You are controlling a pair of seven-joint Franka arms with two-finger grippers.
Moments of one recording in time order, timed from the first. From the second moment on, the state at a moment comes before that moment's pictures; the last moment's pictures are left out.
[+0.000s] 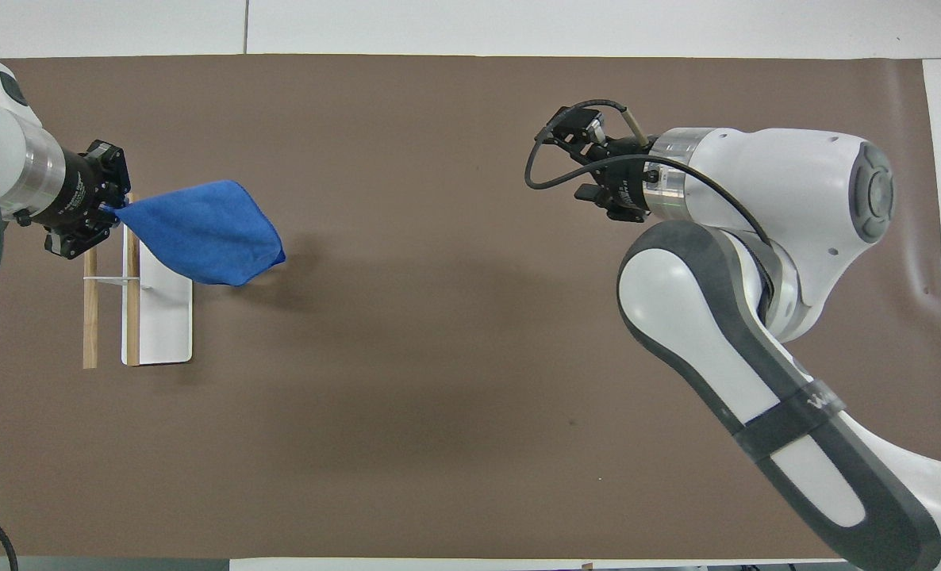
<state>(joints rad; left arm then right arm) -0.19 0.08 0.07 -1.74 0.06 1.86 -1.24 0.08 0.19 0.24 -1.87 0.47 2.48 0.63</state>
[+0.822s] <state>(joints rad) 0.00 0.06 0.07 -1.81 0.11 2.06 -1.24 -0.07 0.06 0.24 -1.75 -0.03 1.88 0.33</state>
